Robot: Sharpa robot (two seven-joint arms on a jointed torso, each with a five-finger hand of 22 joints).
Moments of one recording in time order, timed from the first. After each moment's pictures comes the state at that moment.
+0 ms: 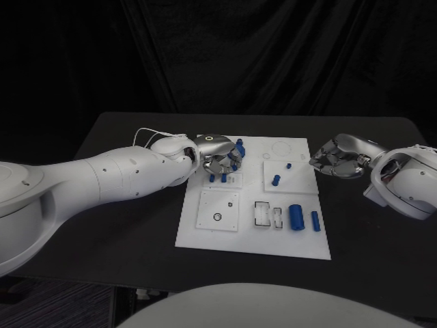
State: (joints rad) left arm 1.17 -0.49 -0.20 1.00 -1.45 -0.31 0.37; left_hand 1.52 -0.09 0.40 0.07 0.28 0.98 0.10 0.14 0.69 0.87 0.05 0.51 0.56 1.38 -0.03 1.39 1.08 0.01 1.47 -0.02 1.57 1.31; right arm 1.30 -0.99 -0.25 1.56 -1.21 -0.30 -0.07; right_hand 1.52 -0.07 0.30 0.24 0.45 1.00 0.13 0.11 0.20 1.30 0.05 1.43 1.31 1.45 -0.02 1.36 1.31 0.13 1.32 0.09 0.88 1.31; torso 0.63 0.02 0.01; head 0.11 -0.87
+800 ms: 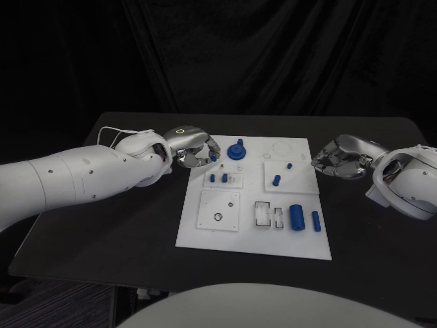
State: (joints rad) left arm 1.21 -0.71 -0.20 1.21 -1.45 -0.38 0.32; left_hand 1.52 -0.09 0.39 0.07 0.28 0.99 0.10 0.14 0.69 0.89 0.05 0.49 0.54 1.39 -0.02 1.39 1.07 0.01 1.47 -0.02 1.57 1.31; right arm 1.30 -1.00 -0.25 1.56 -1.21 -0.29 -0.08; right_hand 1.52 -0.07 0.30 0.24 0.45 1.00 0.13 0.11 0.20 1.30 0.05 1.43 1.31 1.45 -0.02 1.36 1.31 0.13 1.32 0.09 0.87 1.31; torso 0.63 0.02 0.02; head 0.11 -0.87
